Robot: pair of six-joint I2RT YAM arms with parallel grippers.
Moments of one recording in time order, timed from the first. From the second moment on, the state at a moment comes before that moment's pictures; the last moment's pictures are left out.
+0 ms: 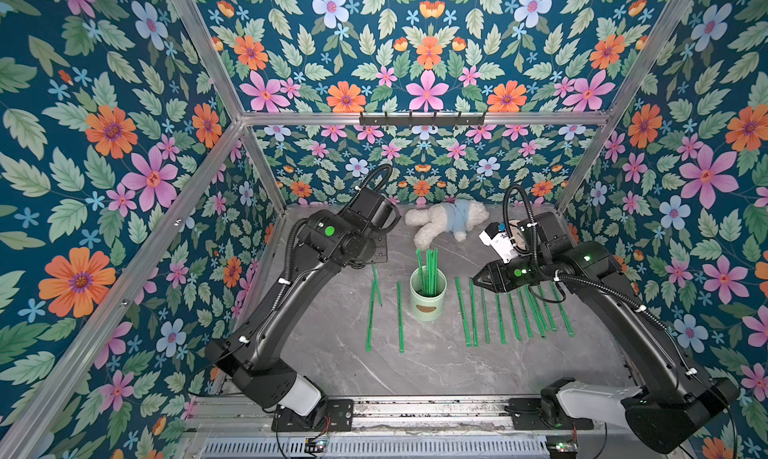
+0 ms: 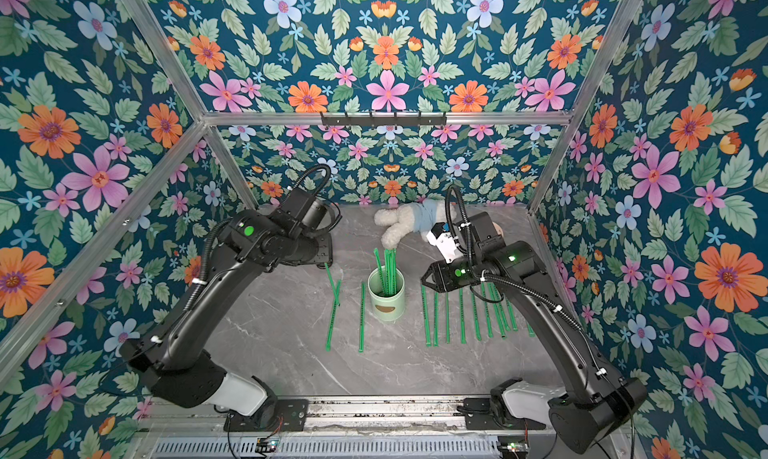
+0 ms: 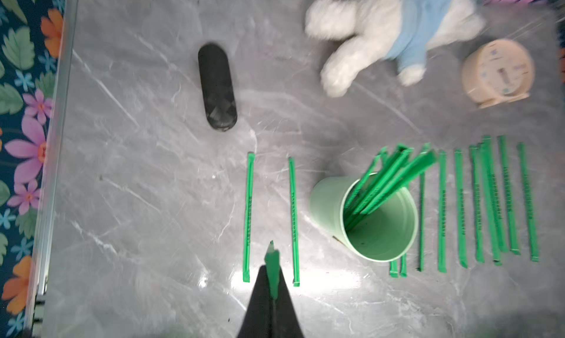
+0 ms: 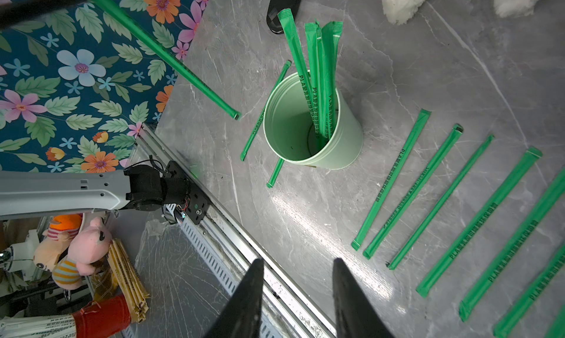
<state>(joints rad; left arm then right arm) -0.63 1.54 1.87 -1.46 -0.23 -0.58 0.43 1.25 1.46 -1.16 -0.47 0.15</state>
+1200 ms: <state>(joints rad) -0.48 2.11 1.93 -1.55 0.11 -0.47 0.43 1.23 1.41 -1.14 -0.47 0.15</state>
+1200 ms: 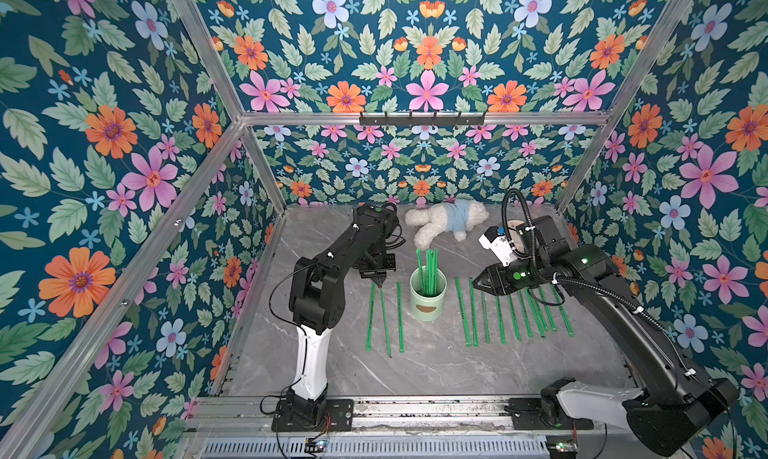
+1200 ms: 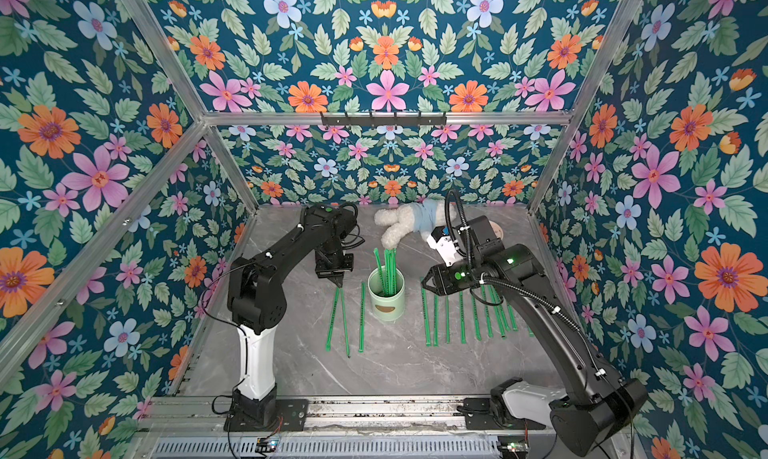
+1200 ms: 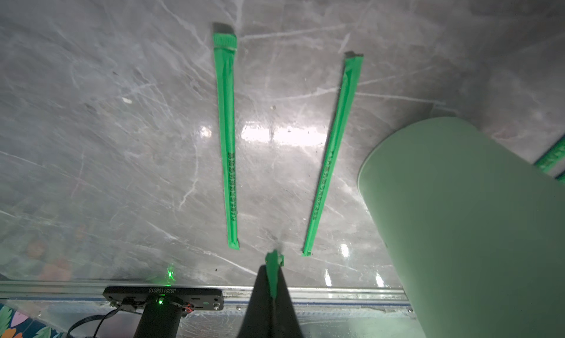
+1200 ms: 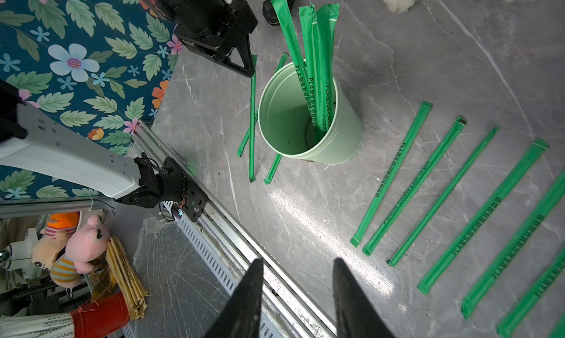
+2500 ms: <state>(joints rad) -0.48 2.30 1.95 -1.44 0.13 -0.47 0.43 1.23 1.39 -1.10 -0.49 0.16</state>
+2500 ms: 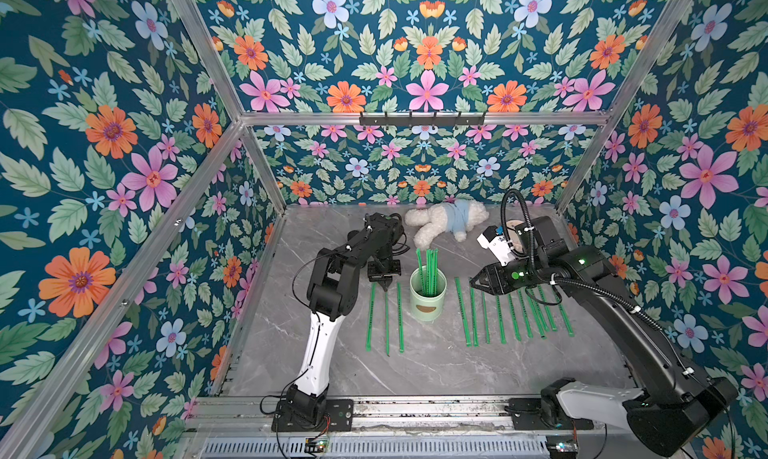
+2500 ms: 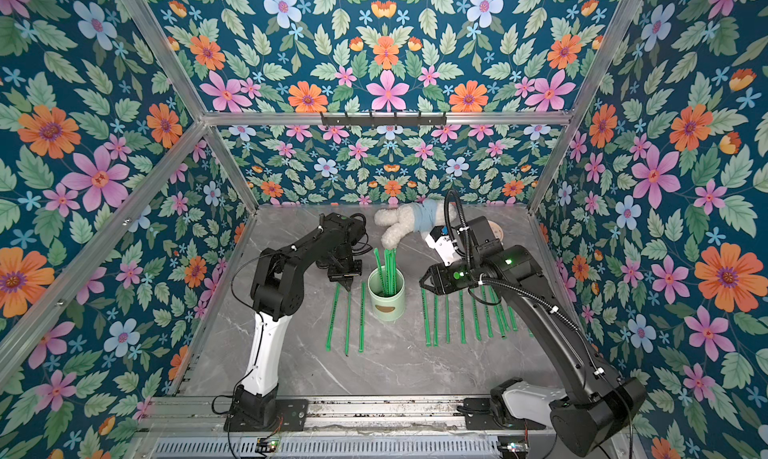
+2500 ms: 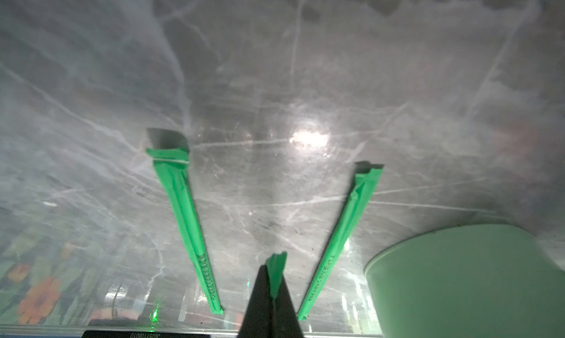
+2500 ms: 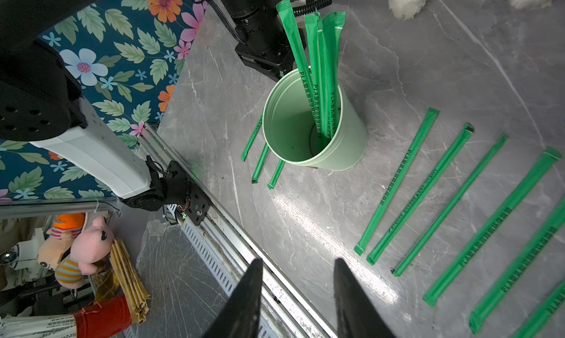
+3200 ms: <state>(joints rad) -0.48 2.08 1.91 -1.35 0.00 -0.52 0.43 1.23 1.38 -1.10 -0.49 0.16</state>
